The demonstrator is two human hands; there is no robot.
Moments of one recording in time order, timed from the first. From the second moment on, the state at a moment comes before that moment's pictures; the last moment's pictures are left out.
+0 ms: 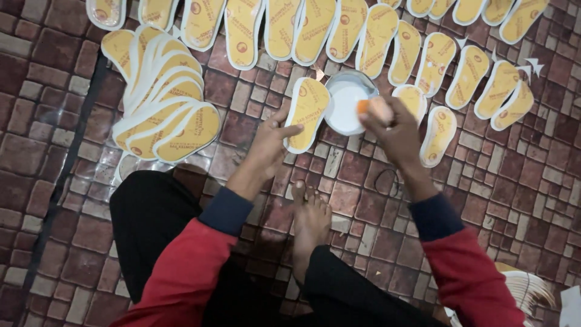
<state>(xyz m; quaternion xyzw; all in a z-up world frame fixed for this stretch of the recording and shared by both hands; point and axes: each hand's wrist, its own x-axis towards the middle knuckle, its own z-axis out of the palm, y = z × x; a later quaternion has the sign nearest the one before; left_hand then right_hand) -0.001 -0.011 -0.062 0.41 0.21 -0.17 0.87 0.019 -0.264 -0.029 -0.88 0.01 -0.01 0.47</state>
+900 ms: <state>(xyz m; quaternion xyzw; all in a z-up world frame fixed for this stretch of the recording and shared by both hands) 0.001 0.006 -0.071 0.37 0.17 -0.17 0.90 -0.009 -0.179 -0.004 -0.81 -0.32 -0.04 0.49</state>
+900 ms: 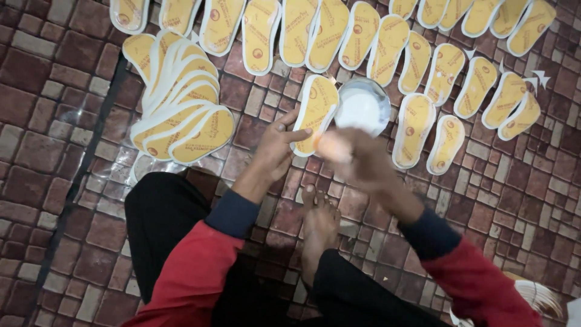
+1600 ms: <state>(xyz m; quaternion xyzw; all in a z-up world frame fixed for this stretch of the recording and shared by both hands) -0.005 0.017 -0.022 0.60 0.16 -0.14 0.77 0.027 -0.168 0.024 -0.89 -0.26 -0.07 0.38</state>
